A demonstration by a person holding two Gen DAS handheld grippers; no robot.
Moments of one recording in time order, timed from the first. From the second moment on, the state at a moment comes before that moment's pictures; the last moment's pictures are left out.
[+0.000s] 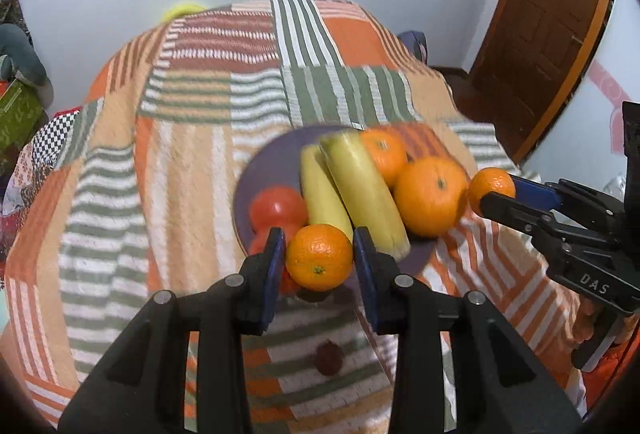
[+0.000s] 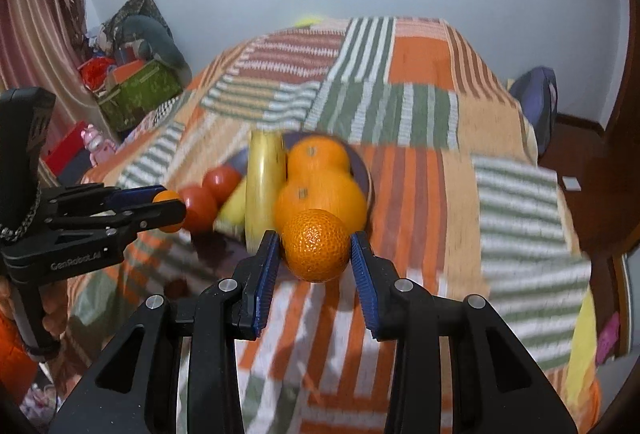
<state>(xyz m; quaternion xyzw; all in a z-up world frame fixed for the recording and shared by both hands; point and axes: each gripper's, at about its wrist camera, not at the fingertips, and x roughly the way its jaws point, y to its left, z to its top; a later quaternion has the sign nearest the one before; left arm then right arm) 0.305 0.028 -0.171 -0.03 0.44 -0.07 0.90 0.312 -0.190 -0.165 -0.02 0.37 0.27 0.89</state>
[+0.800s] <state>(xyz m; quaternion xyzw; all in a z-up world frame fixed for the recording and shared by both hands) 0.406 0.057 -0.208 -0.06 0.46 -0.04 0.88 0.401 -0.121 -0.172 -0.05 0.38 0.28 0.88</state>
